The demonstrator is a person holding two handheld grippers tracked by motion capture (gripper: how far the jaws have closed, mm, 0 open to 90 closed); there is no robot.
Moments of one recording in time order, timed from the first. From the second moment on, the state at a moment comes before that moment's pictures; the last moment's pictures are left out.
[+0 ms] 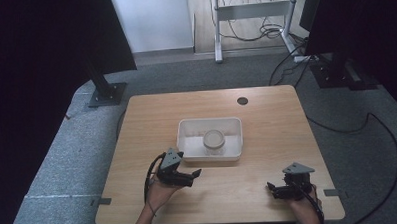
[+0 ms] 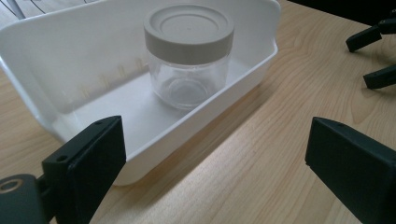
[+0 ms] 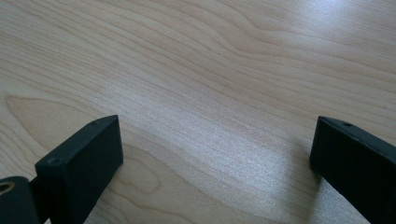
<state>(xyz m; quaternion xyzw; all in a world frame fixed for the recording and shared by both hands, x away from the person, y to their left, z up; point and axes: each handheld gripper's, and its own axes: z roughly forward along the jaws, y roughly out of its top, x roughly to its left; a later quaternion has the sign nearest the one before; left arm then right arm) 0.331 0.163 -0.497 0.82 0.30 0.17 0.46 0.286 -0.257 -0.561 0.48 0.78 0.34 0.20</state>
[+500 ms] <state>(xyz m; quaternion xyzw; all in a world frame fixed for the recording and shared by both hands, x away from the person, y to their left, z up) 0.317 0.187 -0.509 0.81 0.31 0.18 0.46 0.286 -0.256 -0.561 0.48 0.78 0.34 0.20</state>
